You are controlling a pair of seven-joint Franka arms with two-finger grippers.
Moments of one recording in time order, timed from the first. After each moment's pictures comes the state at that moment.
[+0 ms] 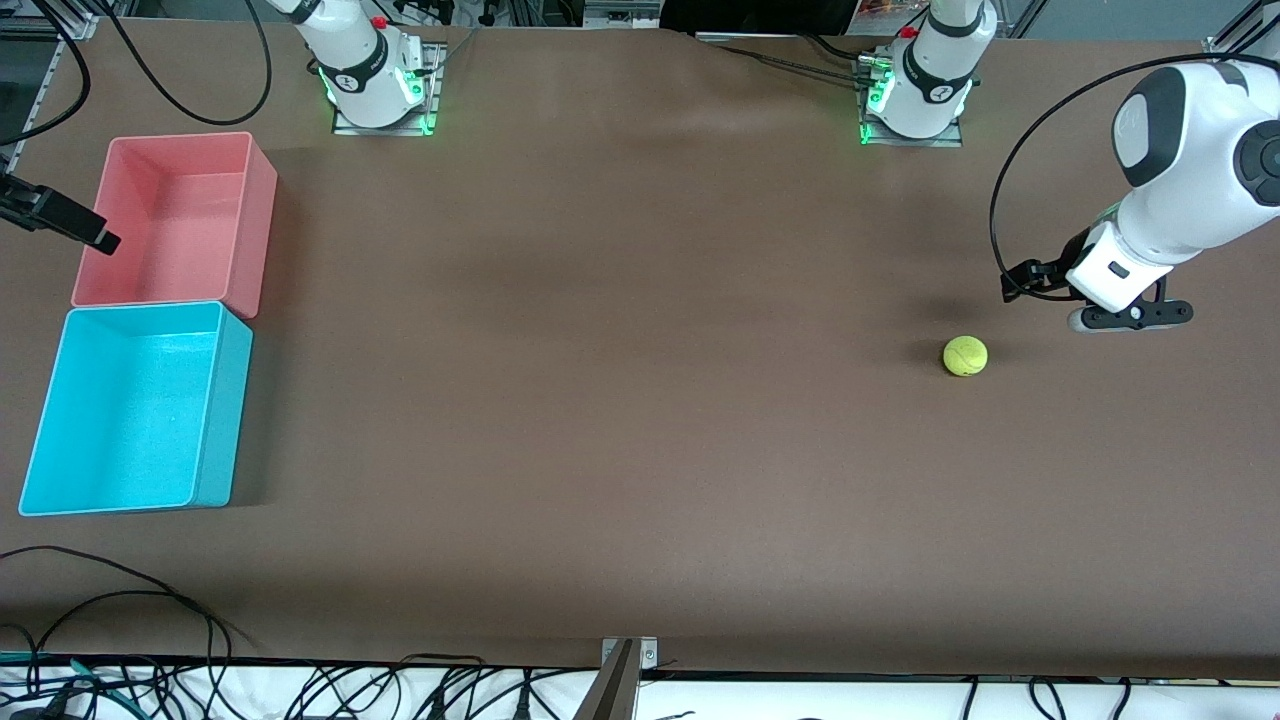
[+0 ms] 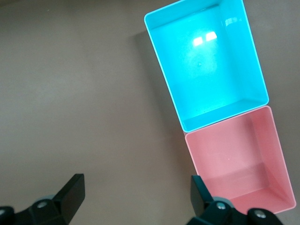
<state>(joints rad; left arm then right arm) 0.10 -0.03 -0.05 -2.18 0.02 2.05 -0.05 0.02 -0.02 -0.13 -1.63 0.00 1.60 0.18</state>
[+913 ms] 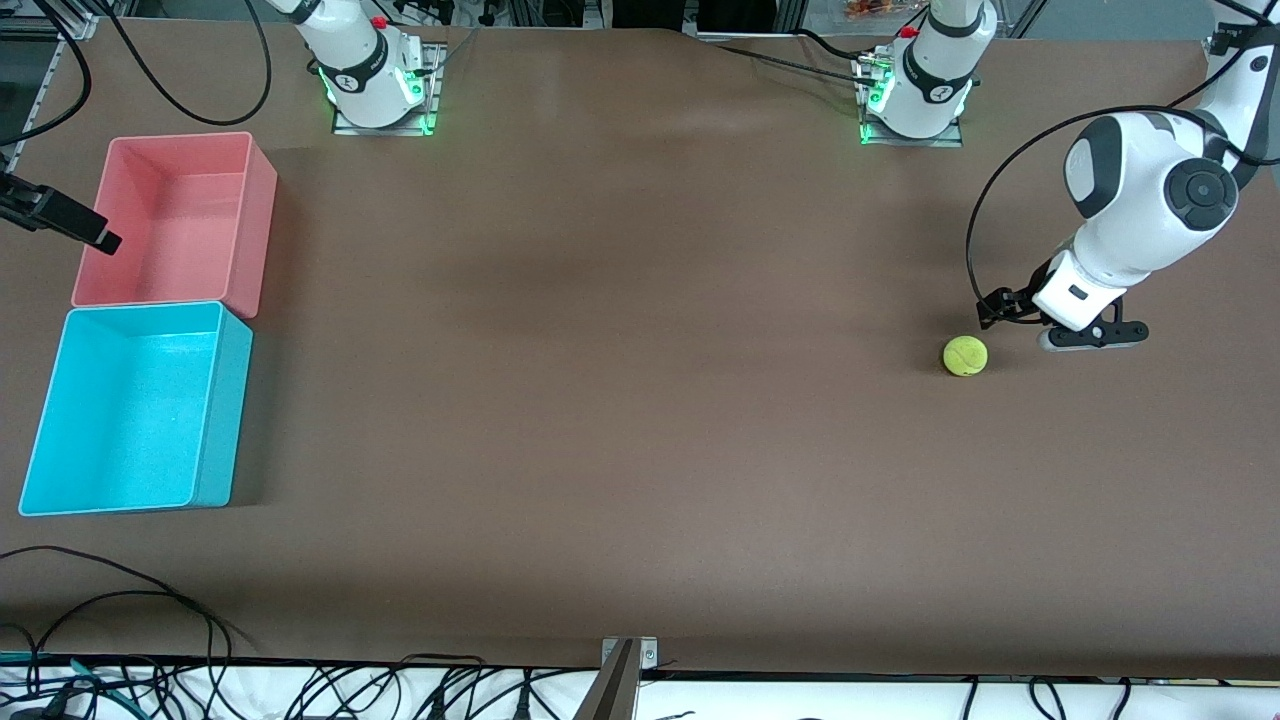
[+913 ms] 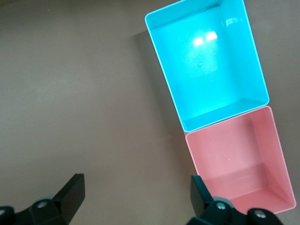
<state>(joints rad) 0.11 0.06 -0.05 -2.31 0.02 2.34 -0.05 0.03 -0.02 -0.13 -1.63 0.00 1.60 0.18</state>
